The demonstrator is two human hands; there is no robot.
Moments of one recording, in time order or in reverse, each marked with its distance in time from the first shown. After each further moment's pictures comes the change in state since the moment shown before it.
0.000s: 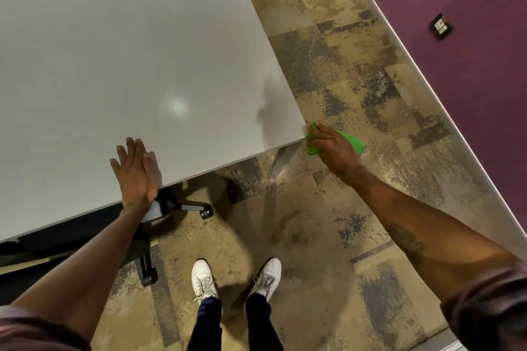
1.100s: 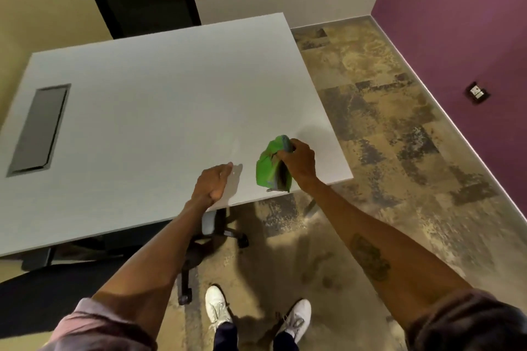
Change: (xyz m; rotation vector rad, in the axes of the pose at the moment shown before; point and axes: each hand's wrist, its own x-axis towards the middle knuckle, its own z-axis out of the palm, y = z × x) left_hand -0.005 0.047 -0.114 -0.249 -0.286 -0.060; right_hand 0.092 -0.238 -0.077 0.862 0.146 0.496
